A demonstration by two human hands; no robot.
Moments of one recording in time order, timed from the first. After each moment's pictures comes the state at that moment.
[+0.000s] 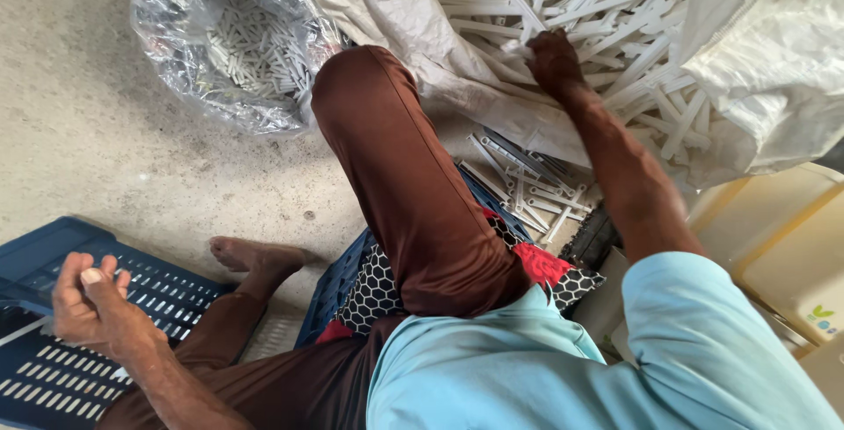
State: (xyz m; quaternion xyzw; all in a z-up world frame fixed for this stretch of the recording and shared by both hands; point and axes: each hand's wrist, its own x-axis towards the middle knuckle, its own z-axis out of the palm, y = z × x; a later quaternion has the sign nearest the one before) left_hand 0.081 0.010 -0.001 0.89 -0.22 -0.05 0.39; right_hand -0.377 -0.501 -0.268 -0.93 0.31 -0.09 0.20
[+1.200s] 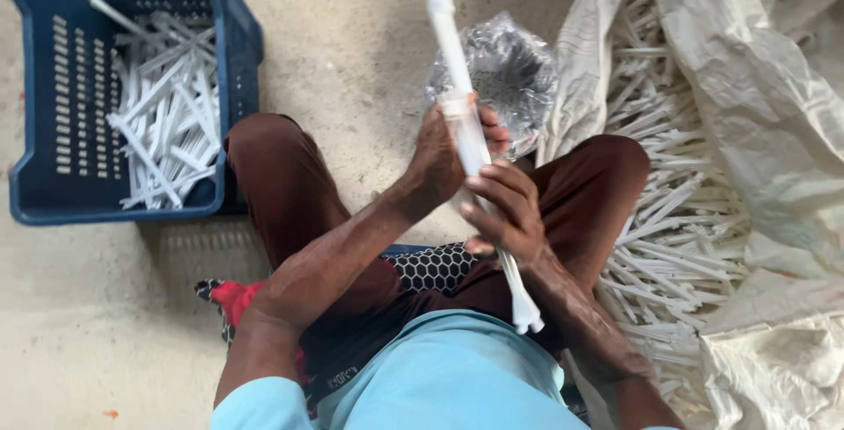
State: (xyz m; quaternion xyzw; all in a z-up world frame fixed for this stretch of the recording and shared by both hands) left_hand -0.048 -0.113 0.039 0.33 -0.04 -0.28 0.90; right_hand -0.166 -0.224 0.081 -0.82 -0.30 -0.37 0.32
